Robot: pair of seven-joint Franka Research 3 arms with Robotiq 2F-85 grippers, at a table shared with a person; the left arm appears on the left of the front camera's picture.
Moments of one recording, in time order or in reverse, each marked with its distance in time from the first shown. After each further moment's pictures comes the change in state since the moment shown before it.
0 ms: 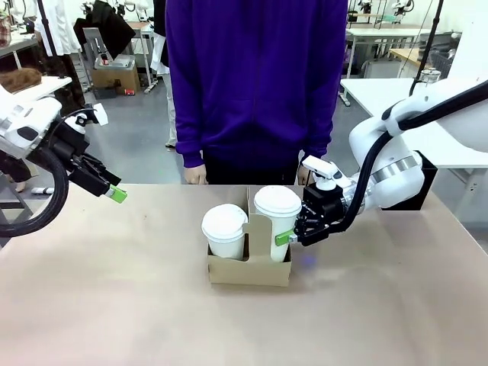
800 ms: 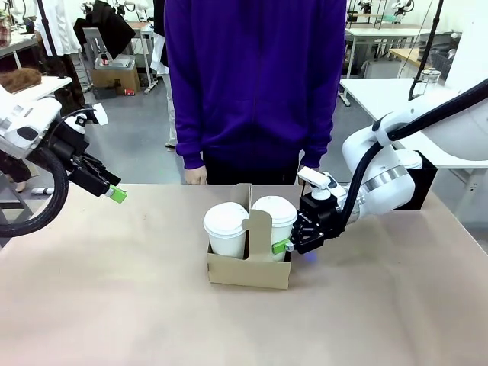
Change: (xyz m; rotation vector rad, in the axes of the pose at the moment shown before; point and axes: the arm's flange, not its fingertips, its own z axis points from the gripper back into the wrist) left arm 0.000 0.000 0.000 0.001 0.000 0.000; right arm -0.031 -0.012 0.003 -0.013 0.026 -0.023
